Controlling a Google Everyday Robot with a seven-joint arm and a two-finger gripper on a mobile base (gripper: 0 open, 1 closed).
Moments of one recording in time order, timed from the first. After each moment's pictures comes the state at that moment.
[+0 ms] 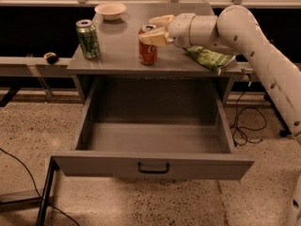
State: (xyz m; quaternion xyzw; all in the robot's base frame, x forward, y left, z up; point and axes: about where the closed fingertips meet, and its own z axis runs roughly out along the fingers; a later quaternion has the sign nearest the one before) arm 0.763 -0.017 0.939 -0.47 0.61 0.21 0.60
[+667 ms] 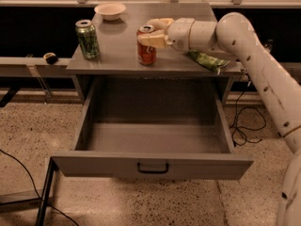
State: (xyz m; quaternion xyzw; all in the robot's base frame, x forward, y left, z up) arm 0.768 -0.015 0.919 -0.47 0.60 0.25 0.60
